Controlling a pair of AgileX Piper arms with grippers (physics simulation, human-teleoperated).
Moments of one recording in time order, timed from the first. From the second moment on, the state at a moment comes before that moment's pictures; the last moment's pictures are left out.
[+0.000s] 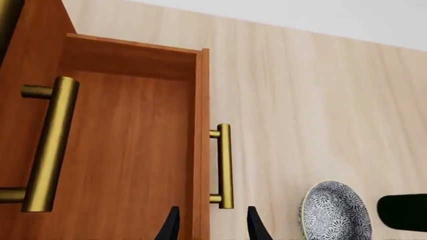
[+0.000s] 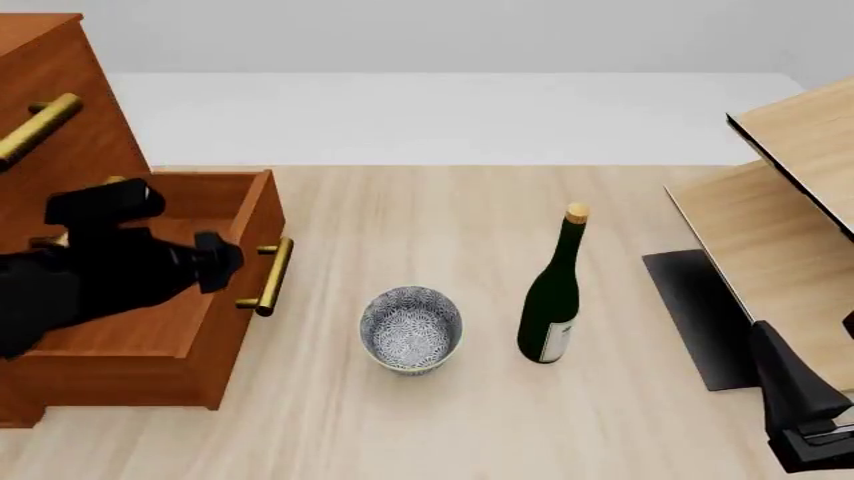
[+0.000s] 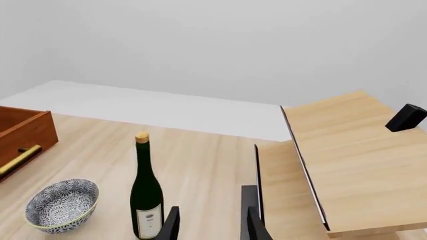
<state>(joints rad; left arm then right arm) -0.19 1.20 -0.55 0.09 -0.29 0.13 0.00 -0.02 0.04 -0.07</state>
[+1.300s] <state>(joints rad) -0.23 1.33 -0.43 -0.11 -0.34 0.13 0.00 -0.03 0.05 -0.08</state>
